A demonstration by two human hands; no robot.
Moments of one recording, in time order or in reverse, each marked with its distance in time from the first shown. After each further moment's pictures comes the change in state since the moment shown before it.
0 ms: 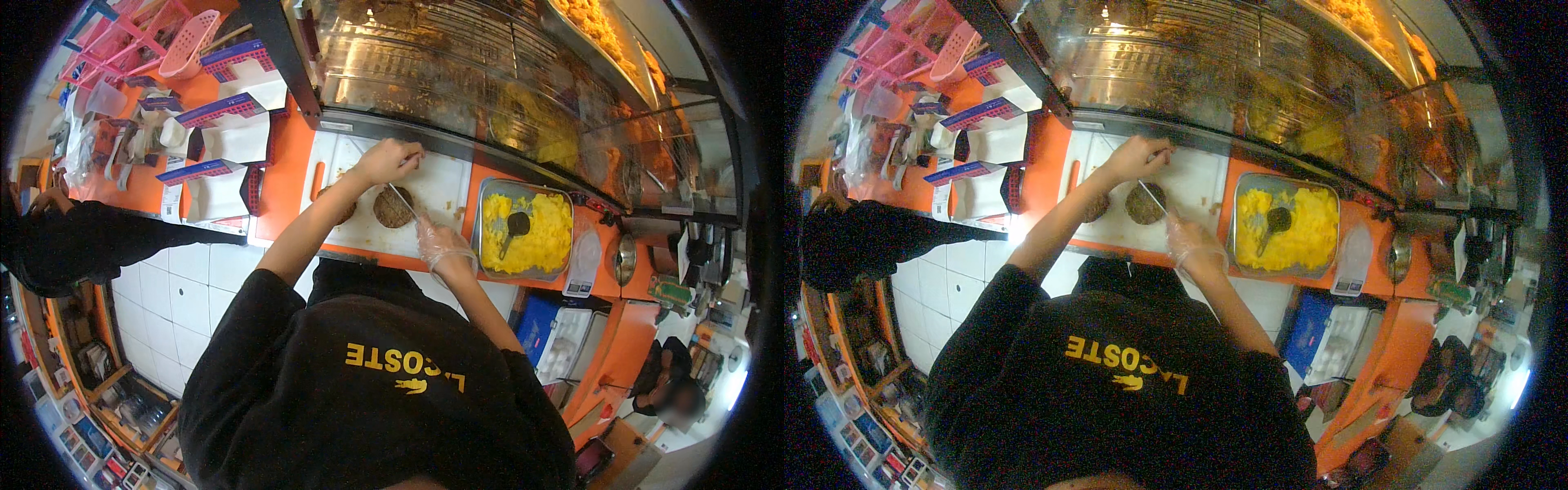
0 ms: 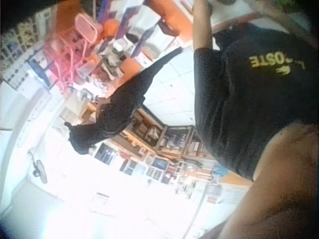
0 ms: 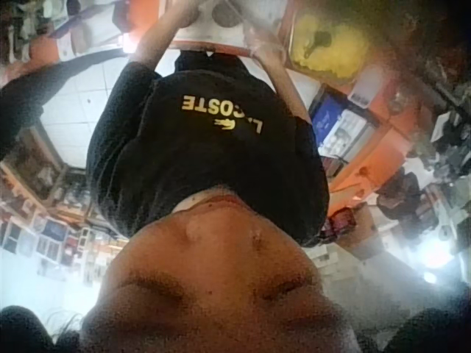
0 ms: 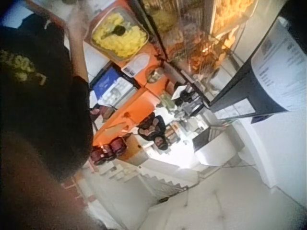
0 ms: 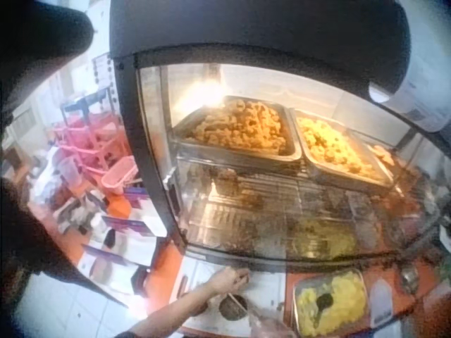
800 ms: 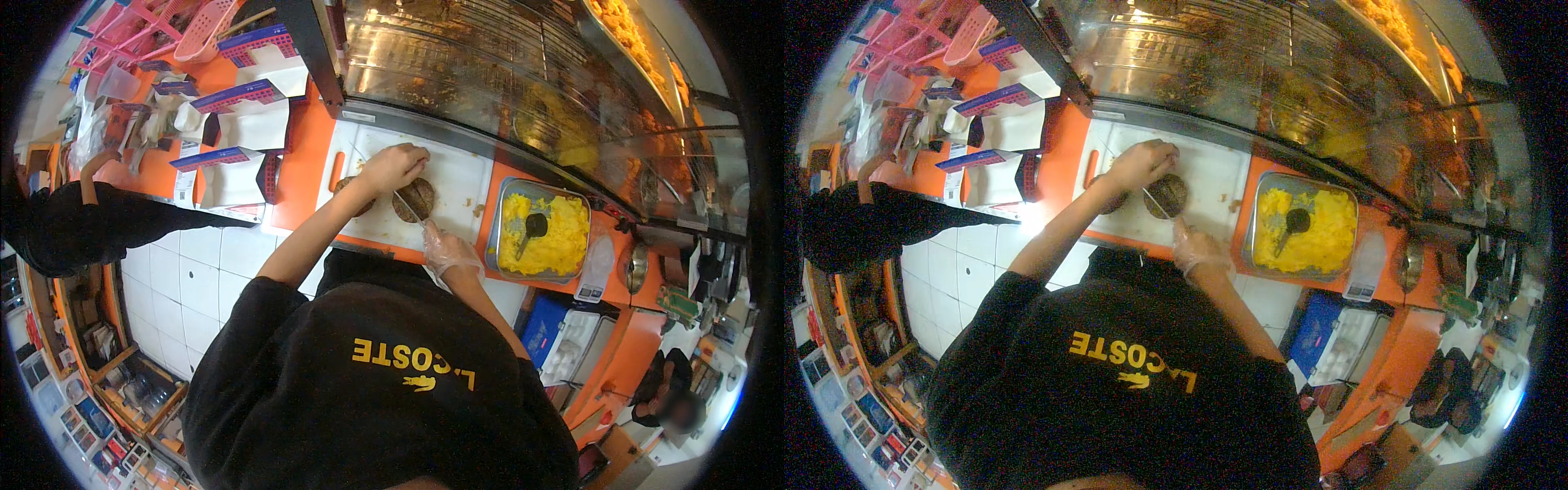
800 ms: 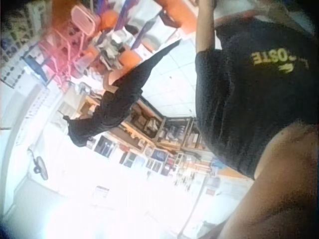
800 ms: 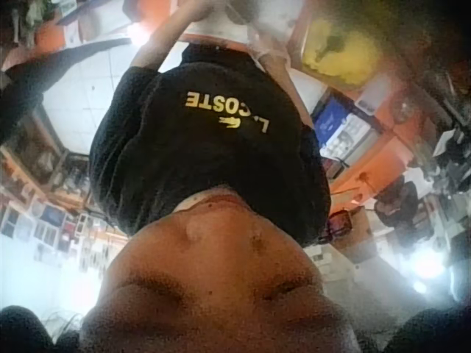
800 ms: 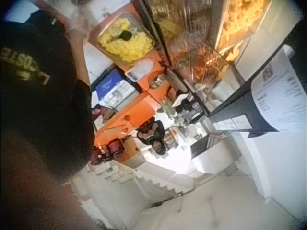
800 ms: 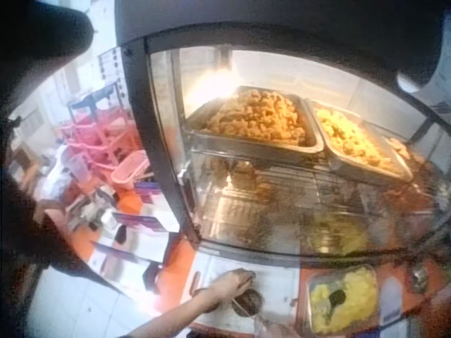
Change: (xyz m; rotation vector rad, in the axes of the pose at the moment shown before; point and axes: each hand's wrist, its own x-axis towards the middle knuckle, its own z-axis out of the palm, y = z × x) left_hand -0.037 0.006 -0.007 0.101 0.001 -0.079; right_hand 0.003 -0.007 0.031 -0.138 -0.072 -0.011
